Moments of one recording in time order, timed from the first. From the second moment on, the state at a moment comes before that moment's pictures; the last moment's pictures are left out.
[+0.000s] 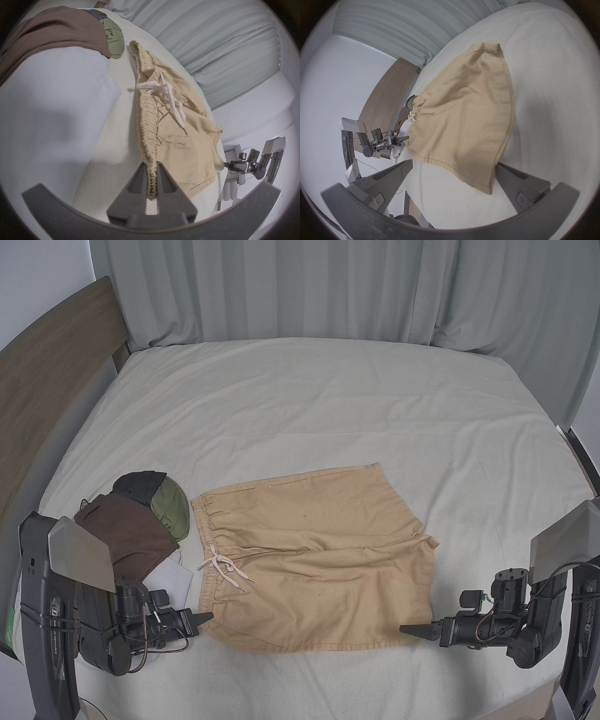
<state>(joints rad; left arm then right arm) -0.10 2.49 -0.33 -1.55 -0.50 -0.44 0.20 2.34 -0.17 -1.54 0.62 0.37</state>
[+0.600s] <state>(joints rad) -0.10 2.49 -0.33 -1.55 -0.50 -0.44 0.18 2.38 -0.17 -1.54 0.62 0.31</state>
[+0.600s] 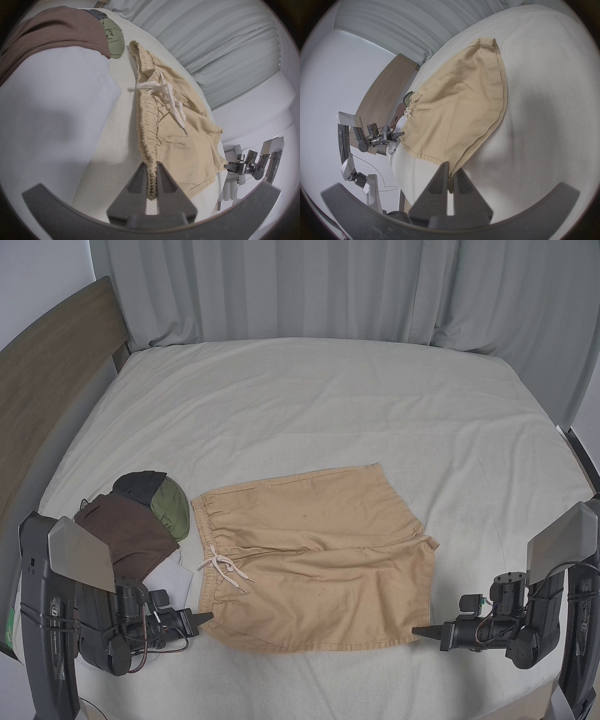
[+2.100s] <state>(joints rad) -0.04 2.45 -0.19 -1.55 -0.63 -0.28 0.17 2.38 -0.02 -1.54 0.57 0.11</state>
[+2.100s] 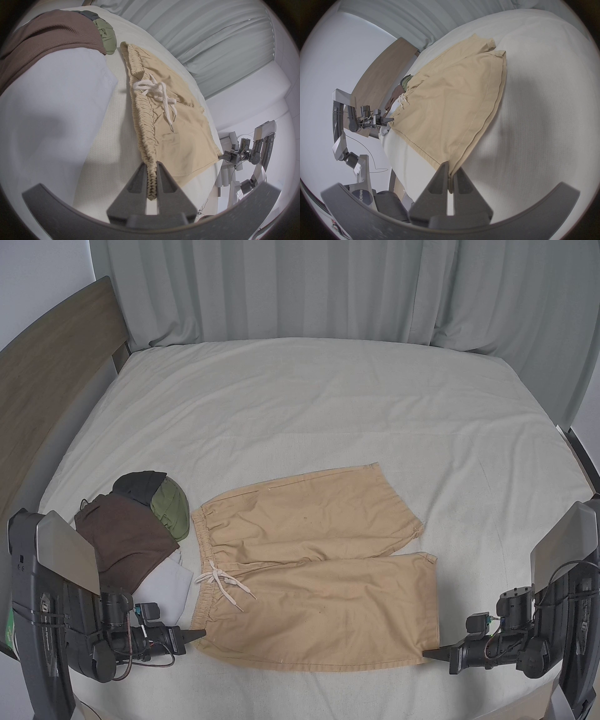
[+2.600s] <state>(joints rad) -0.04 2.45 -0.17 -1.55 -0.64 -0.26 0.16 2.38 -0.02 -1.54 0.57 0.10</state>
